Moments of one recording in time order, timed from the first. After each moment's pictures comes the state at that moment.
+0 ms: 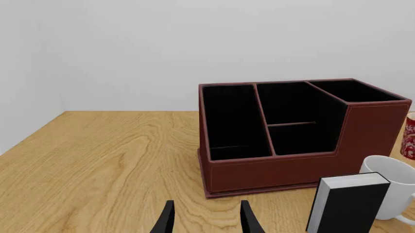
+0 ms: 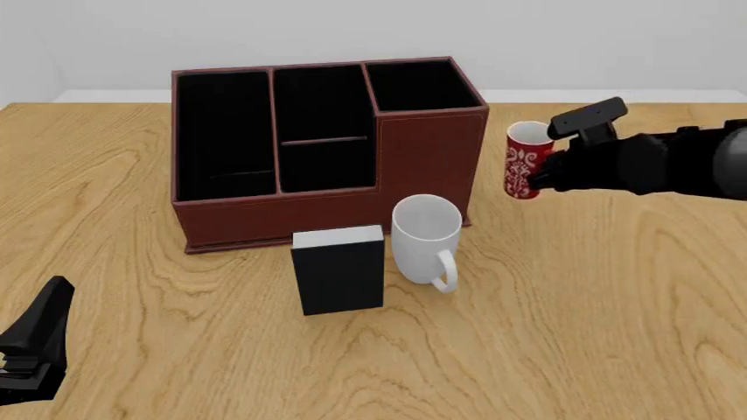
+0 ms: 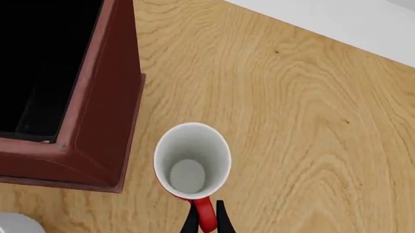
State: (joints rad) left arm 0.00 0.00 0.00 0.00 0.00; right arm 0.05 1.73 -1.04 0.04 -0.25
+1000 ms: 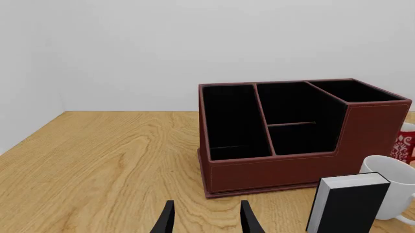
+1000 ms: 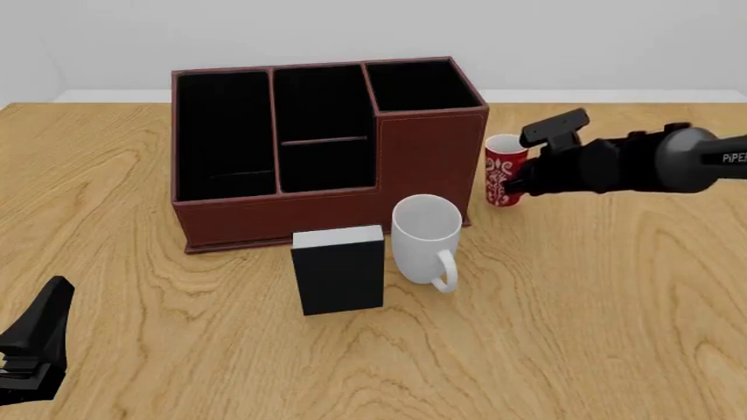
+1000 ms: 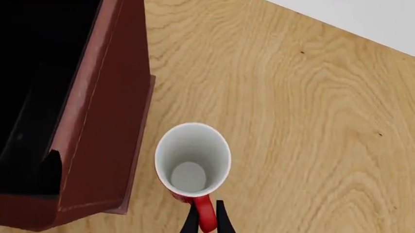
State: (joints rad) left arm 0.00 0.00 0.00 0.00 0.00; right arm 0.09 1.90 -1.16 0.04 -0.24
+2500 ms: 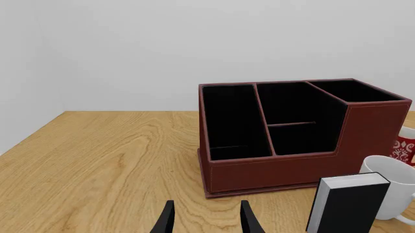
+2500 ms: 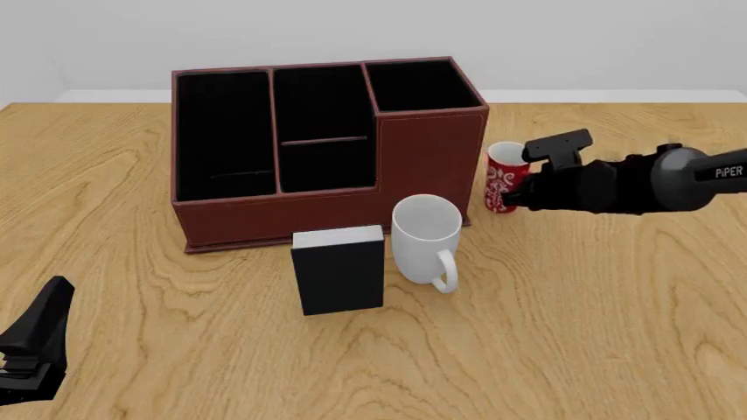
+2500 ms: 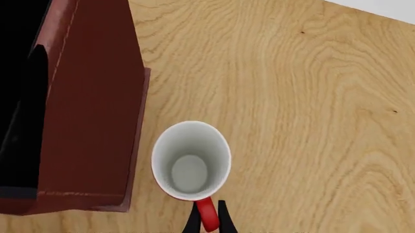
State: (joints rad) left arm 0.00 0.00 0.00 0.00 0.00; right arm 0.09 1.92 -1.07 -0.08 -0.26
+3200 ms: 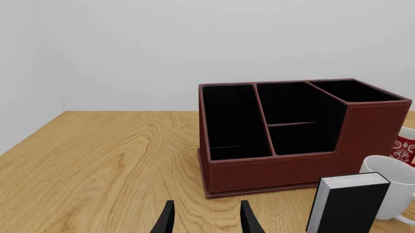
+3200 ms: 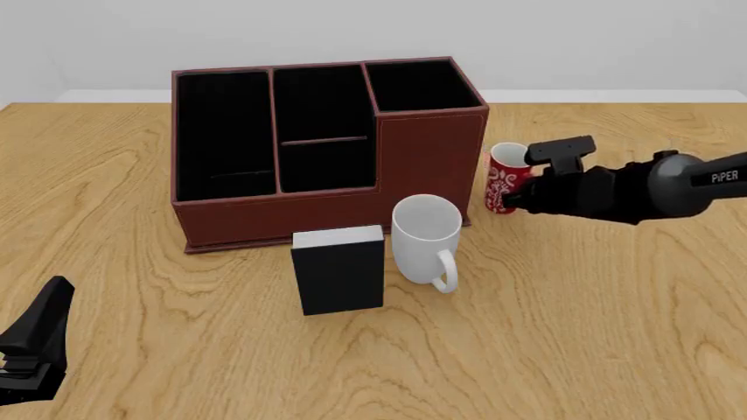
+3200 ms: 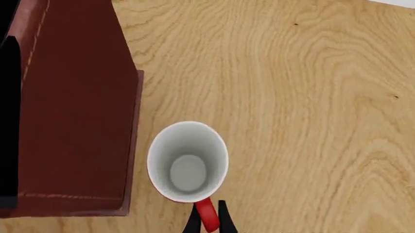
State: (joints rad) left arm 0.00 0.00 0.00 0.00 0.00; right arm 0.09 1.92 -1.04 -0.13 -0.28
